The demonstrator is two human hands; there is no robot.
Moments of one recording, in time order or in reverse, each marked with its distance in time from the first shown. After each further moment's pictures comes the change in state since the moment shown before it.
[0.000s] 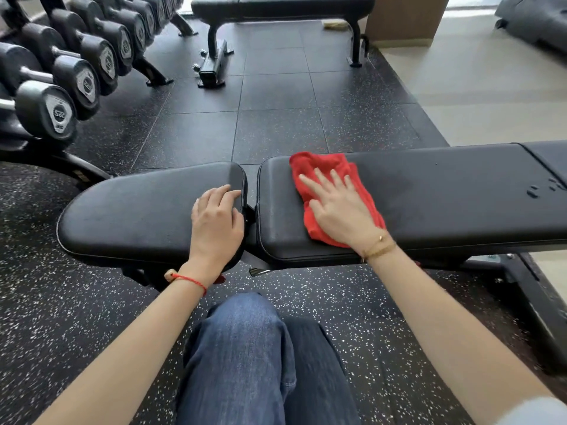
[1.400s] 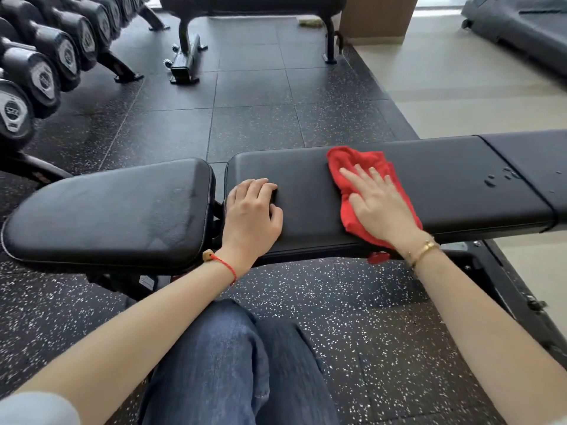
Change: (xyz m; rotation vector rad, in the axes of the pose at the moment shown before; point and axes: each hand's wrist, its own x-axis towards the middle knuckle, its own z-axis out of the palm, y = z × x) left_hand 0.002 0.091 0.046 -0.024 -0.034 0.201; right_hand -0.045 0.108 -0.020 0.049 0.044 0.193
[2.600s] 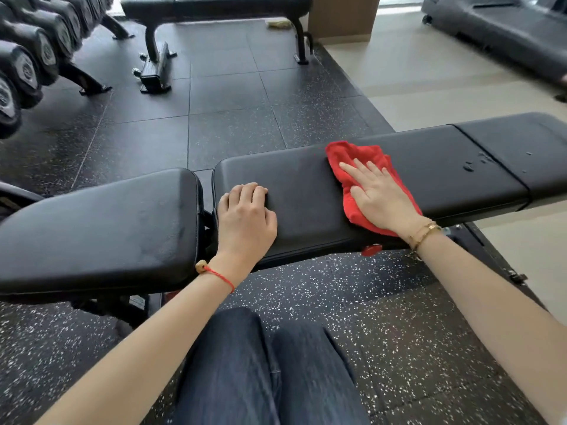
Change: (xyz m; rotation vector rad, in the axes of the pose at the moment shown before) left_hand 0.002 -0.002 0.000 0.088 -0.033 0.030; right_hand -0.001 0.015 -0.006 0.036 -0.022 0.074
